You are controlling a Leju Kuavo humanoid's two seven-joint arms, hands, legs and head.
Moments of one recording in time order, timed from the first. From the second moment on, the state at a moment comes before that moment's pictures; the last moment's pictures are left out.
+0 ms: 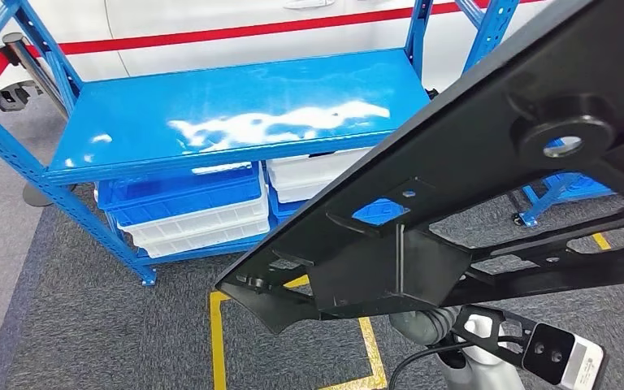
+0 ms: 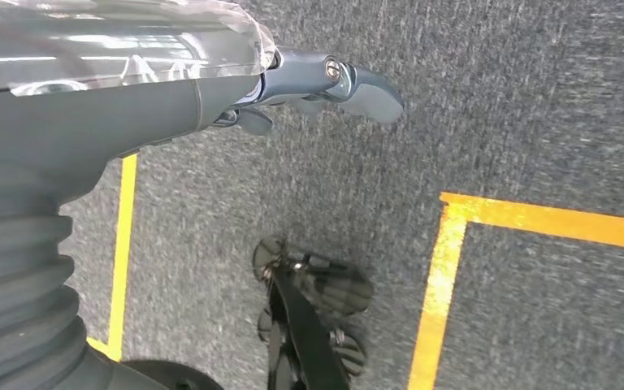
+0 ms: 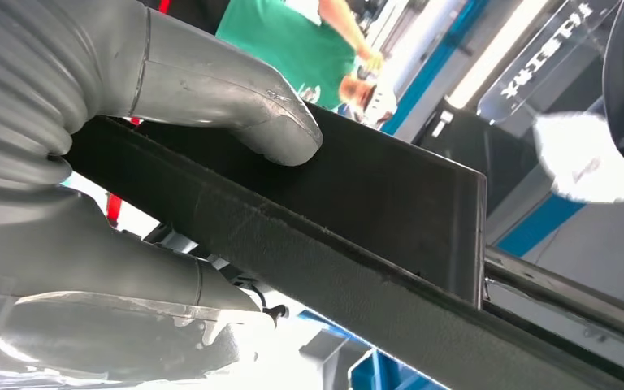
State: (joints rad) left arm -0.08 -0.06 1.18 -0.23 -0.71 0.04 -0.34; right arm -0.18 -0.04 0.31 -1.97 -0.11 0.51 -0.70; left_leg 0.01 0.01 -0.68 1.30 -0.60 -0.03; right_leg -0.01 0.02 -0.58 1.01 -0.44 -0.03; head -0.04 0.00
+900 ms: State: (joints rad) left arm -0.09 -0.04 1.18 -0.23 -0.72 0.06 -0.38; right arm -0.11 -0.03 0.31 -2.12 -0.05 0.49 -0.70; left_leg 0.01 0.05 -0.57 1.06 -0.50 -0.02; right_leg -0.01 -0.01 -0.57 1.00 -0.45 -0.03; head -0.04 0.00
